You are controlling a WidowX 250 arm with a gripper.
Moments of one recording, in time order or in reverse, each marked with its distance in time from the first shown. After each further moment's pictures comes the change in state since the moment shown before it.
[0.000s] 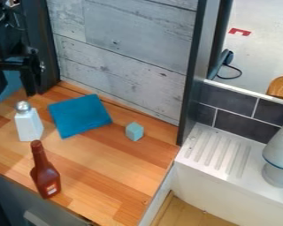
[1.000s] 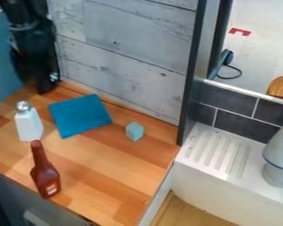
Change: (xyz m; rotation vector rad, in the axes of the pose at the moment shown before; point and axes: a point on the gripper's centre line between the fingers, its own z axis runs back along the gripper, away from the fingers) arm 0.045 -0.008 -0.030 0.080 0.029 -0.542
